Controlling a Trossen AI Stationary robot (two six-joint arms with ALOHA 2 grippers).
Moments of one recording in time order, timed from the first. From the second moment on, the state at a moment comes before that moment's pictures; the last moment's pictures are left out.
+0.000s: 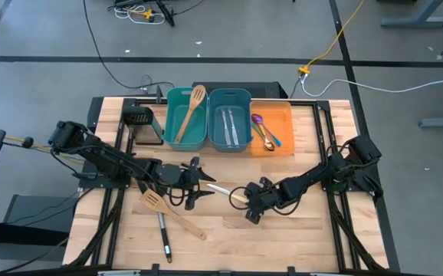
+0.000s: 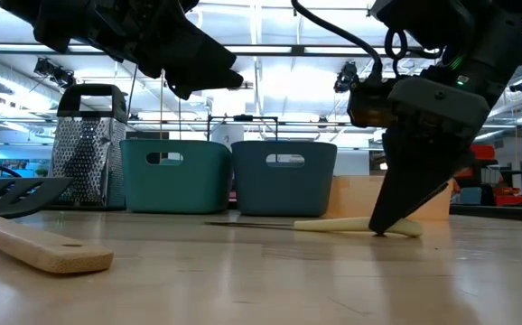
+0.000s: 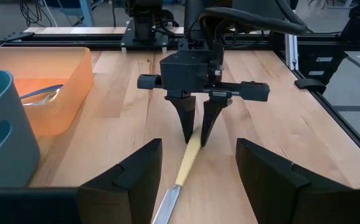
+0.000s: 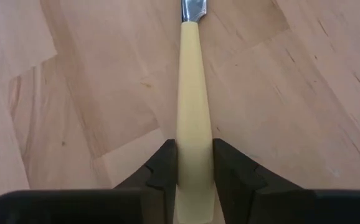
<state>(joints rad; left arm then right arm) -0.28 1.43 0.61 0.49 -0.22 -0.11 0.41 1.81 0.84 -0.18 0.24 0.81</state>
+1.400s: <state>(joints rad) -0.28 1.43 0.61 0.49 -0.22 -0.11 0.41 1.82 1.36 -0.87 0.40 0.75</state>
